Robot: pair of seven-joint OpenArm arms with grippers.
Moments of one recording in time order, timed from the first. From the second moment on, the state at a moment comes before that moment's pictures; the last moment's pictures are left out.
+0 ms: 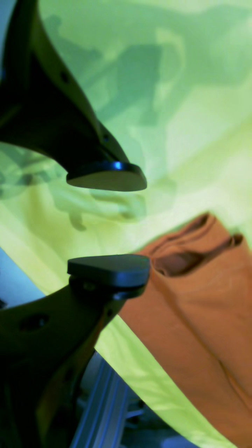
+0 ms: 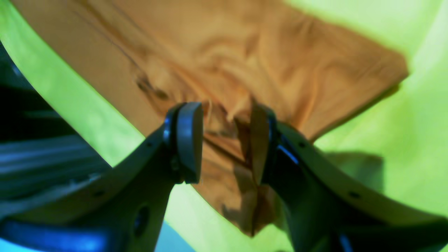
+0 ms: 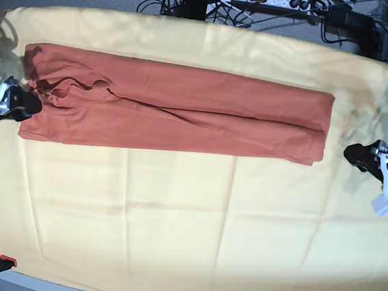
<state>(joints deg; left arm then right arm) -33.4 -57.9 30.5 59.2 -87.7 -43.9 74.0 1.0 45.3 16.5 84.3 77.9 41.8 -79.8</state>
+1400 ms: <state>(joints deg) -5.5 -36.3 -5.8 59.2 -87.8 -44.6 71.9 -3.7 24.1 22.2 84.3 42.8 41.8 -63.0</state>
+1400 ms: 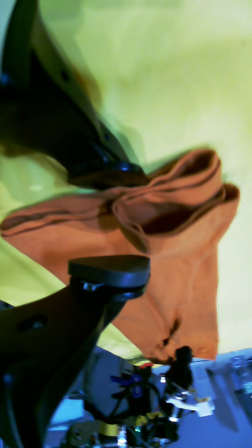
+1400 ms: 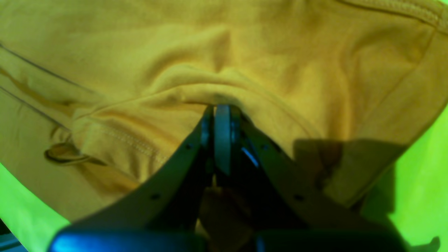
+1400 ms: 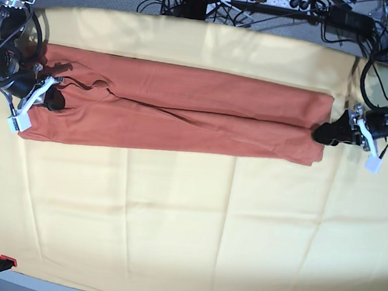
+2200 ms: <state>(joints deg) -6.4 -33.8 -1.8 59.5 -88.8 -45.2 71.4 -3.7 24.1 22.2 84.3 42.8 41.8 -63.0</state>
